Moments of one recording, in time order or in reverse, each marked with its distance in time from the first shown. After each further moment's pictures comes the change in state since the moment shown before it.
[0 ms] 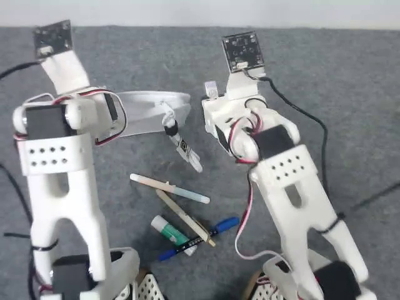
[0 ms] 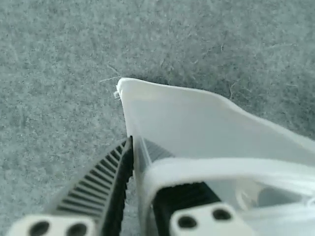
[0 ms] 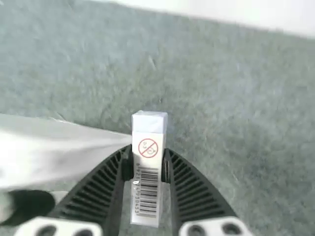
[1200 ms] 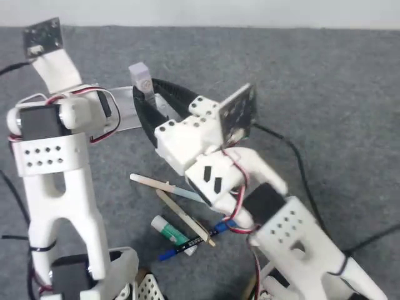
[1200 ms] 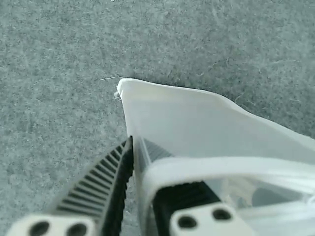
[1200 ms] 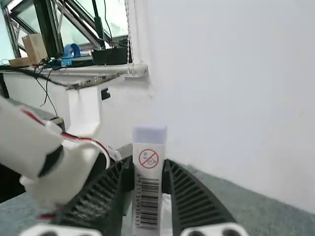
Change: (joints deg) left arm -2.0 0.0 0.0 -2.0 0.0; right arm -19.0 -19.4 18.2 -39.5 0.4
